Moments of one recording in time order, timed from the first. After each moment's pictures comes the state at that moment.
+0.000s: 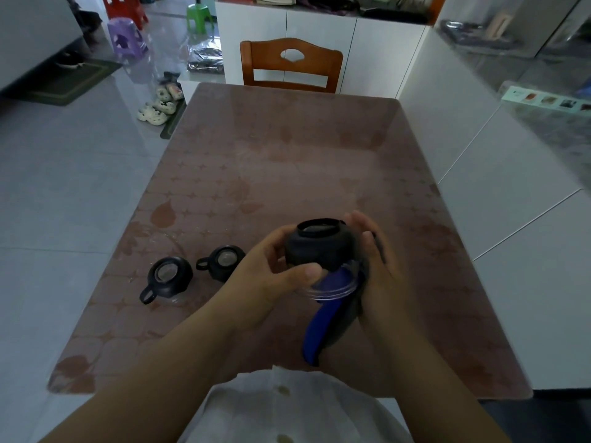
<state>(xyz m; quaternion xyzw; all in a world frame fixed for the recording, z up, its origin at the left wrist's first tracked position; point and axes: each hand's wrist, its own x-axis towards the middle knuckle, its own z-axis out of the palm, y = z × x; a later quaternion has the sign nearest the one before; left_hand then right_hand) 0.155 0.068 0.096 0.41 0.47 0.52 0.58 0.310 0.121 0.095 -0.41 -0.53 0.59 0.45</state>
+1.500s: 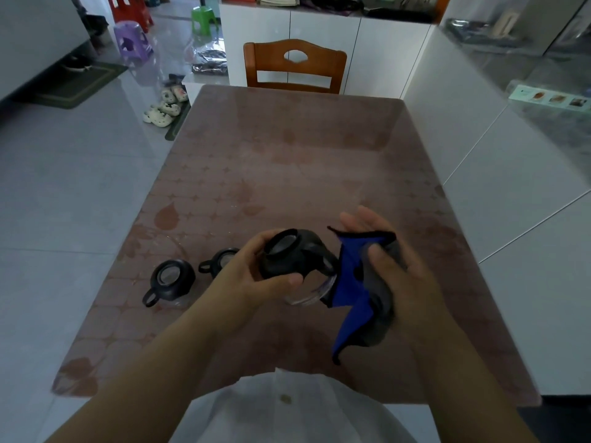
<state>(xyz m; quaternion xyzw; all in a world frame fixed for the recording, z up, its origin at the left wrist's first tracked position) 0.137 0.060 0.094 0.41 0.51 0.51 0.56 0.336 0.135 0.109 -0.27 -0.55 0.70 0.37</state>
